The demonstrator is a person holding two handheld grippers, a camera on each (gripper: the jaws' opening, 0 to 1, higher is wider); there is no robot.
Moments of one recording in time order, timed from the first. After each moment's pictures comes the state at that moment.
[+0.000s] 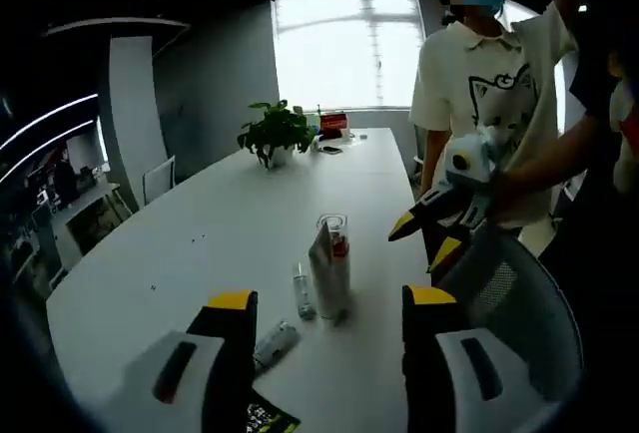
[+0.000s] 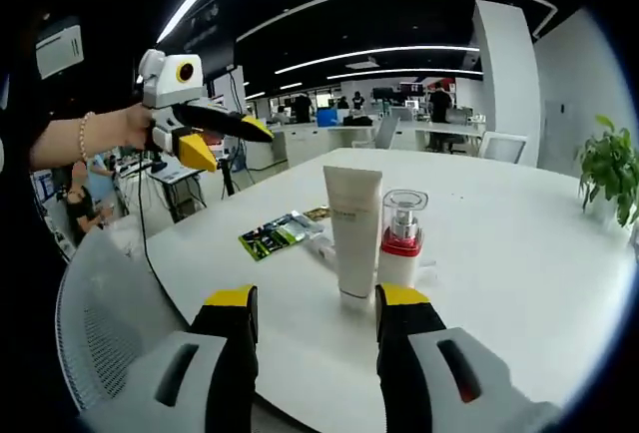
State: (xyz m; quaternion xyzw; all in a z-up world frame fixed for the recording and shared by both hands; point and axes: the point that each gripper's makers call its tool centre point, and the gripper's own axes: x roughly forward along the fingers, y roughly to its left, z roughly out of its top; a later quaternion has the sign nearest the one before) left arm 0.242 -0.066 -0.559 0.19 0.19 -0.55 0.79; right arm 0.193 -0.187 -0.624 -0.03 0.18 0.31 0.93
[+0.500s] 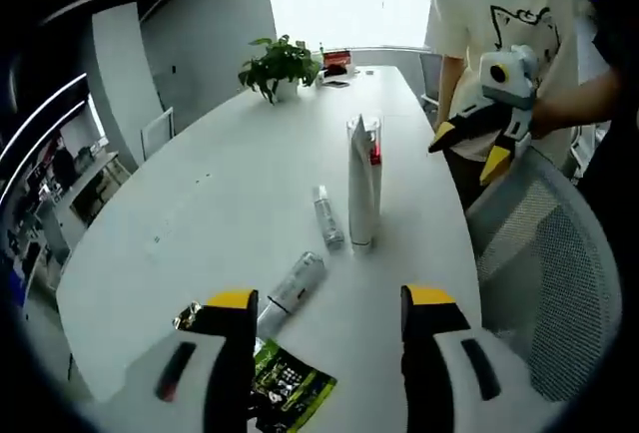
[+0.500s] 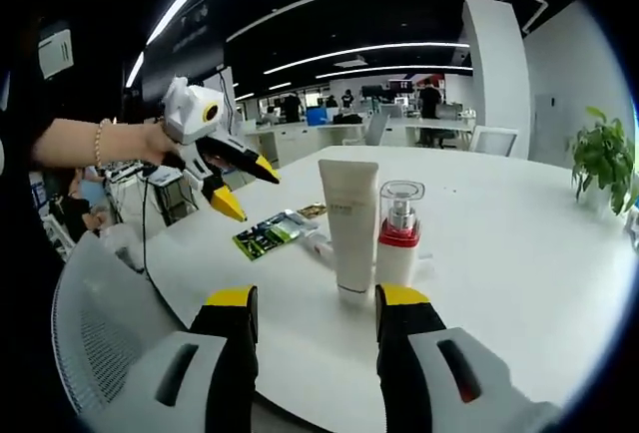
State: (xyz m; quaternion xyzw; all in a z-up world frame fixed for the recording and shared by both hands) left arm 0.304 -0.034 -0.652 0.27 0.26 -0.53 0.76; right arm 0.190 -0.193 -0.629 -0.02 0.19 0.28 0.94
